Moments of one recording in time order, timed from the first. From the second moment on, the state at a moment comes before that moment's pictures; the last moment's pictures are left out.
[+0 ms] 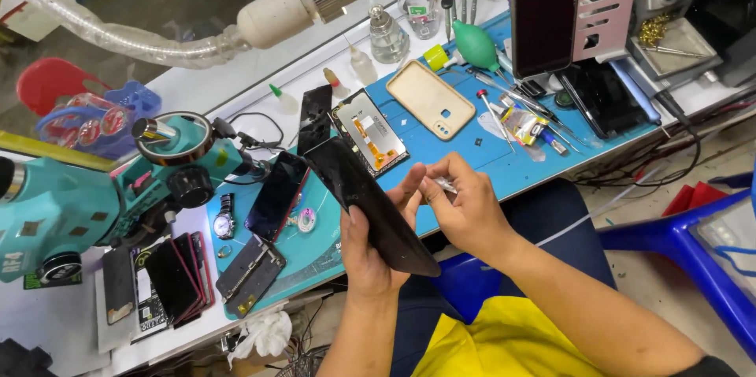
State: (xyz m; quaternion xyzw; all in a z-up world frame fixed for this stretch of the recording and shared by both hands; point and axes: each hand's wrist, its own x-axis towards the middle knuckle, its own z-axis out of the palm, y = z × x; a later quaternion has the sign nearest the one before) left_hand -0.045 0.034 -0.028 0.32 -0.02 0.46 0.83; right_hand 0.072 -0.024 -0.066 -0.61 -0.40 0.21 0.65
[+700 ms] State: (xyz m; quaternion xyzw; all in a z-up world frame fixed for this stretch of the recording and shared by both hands) left_hand -0.040 0.034 -0.068 0.33 0.07 0.43 0.83; right_hand 0.080 -0.012 -0.069 -0.59 -0.38 0.22 0.67
